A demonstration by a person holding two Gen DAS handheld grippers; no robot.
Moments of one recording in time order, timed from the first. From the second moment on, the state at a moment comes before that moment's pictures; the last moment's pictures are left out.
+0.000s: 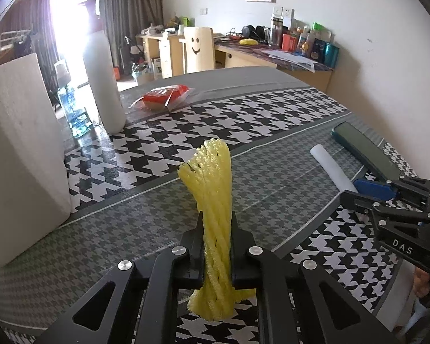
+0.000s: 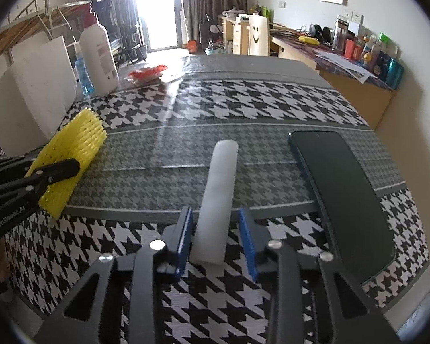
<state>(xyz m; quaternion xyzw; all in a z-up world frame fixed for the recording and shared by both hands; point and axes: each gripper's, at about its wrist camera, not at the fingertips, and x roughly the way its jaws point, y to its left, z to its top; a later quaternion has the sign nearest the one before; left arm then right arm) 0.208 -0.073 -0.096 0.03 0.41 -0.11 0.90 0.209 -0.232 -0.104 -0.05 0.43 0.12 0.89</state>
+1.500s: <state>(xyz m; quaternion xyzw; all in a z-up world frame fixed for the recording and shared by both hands) 0.179 -0.074 -0.061 0.04 0.36 -0.11 0.93 0.181 -0.238 -0.064 -0.01 0.38 0.14 0.91</state>
